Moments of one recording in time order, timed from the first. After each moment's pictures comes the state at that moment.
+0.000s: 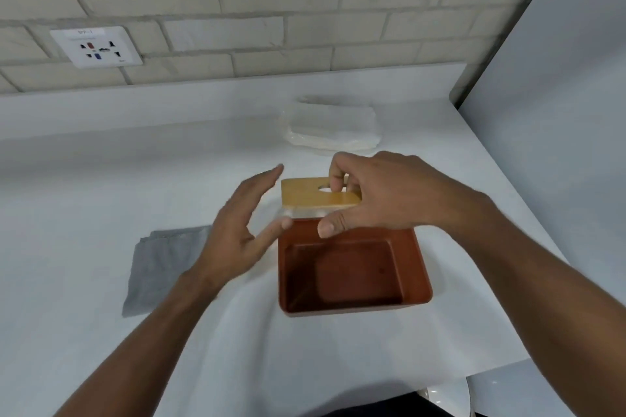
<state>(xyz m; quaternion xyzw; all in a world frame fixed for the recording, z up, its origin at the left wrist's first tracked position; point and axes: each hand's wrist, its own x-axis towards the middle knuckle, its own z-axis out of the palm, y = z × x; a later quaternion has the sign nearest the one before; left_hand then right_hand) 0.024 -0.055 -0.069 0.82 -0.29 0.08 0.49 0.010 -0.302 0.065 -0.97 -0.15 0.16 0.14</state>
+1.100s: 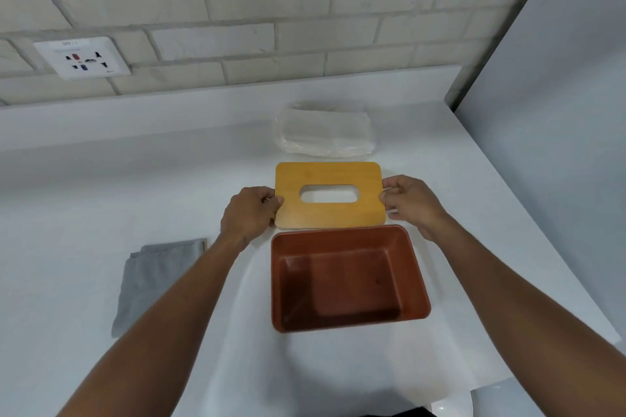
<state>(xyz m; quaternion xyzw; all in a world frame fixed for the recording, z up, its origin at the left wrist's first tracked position) 0.106 -0.095 -0.110 0.89 0.01 -0.15 0.44 0.051 -0.396 -0.084 -0.81 0.24 0.08 0.53</state>
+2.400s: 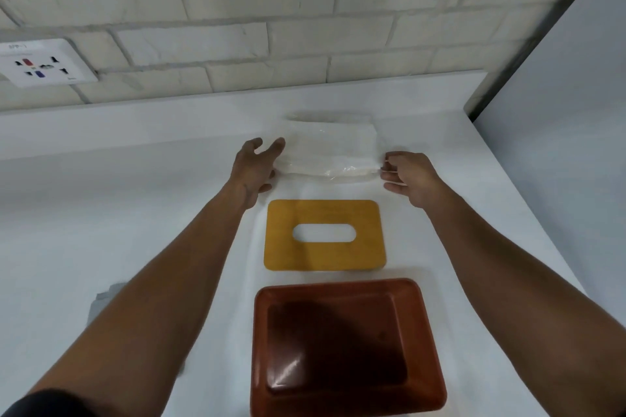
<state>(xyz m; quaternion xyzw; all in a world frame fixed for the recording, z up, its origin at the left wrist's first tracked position) 0.237 -0.143 -0.102 0.74 0.16 -0.18 0.63 0.187 -0.430 -0.102 -0.69 0.36 0.06 0.63</state>
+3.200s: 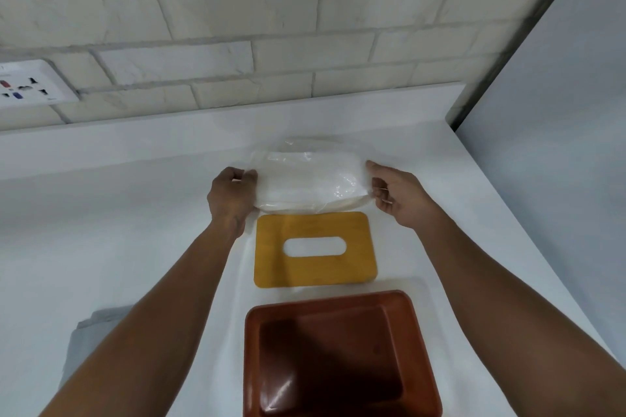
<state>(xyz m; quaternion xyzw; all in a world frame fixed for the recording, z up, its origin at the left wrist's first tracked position) 0.220 -0.140 -0.114 0.79 0.21 -0.05 0.57 0.168 -0.428 -0.100 -0.60 0.33 0.06 0.72</state>
